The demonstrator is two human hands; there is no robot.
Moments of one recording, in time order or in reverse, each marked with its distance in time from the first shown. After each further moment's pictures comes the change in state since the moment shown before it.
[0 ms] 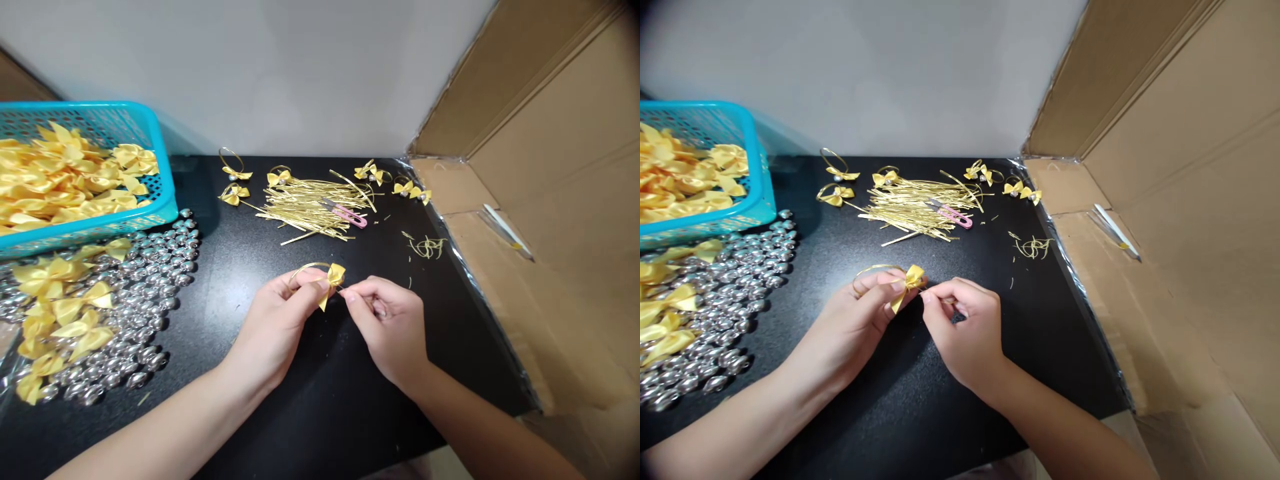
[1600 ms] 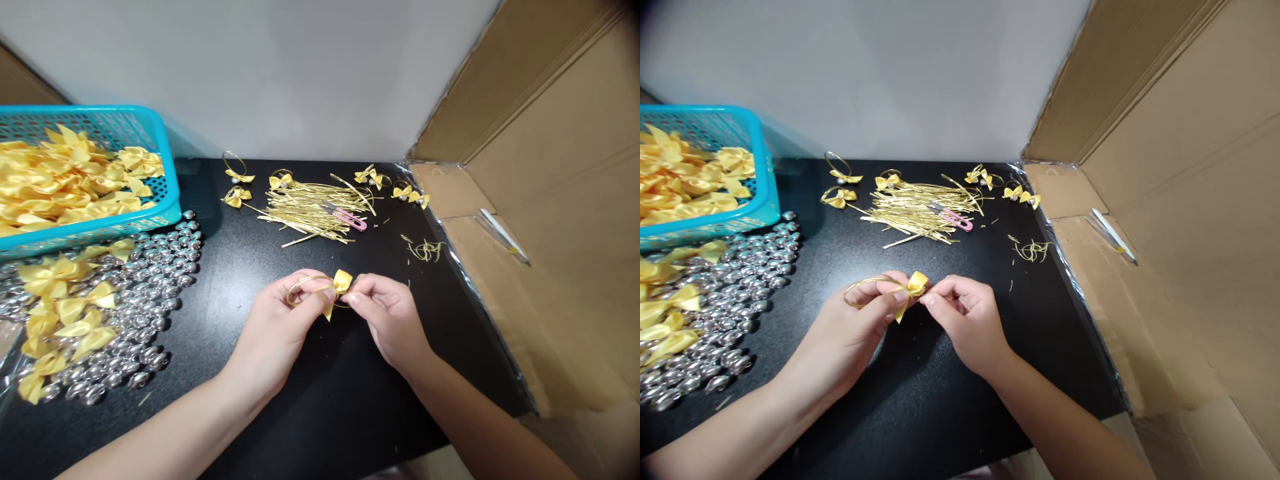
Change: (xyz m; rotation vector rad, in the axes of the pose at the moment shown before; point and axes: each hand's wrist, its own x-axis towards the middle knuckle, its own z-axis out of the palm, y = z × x) left_hand -0.005 -0.001 -0.003 0.109 -0.061 0.108; right_hand 0.007 0.017 -0.003 0.550 -0.203 0.270
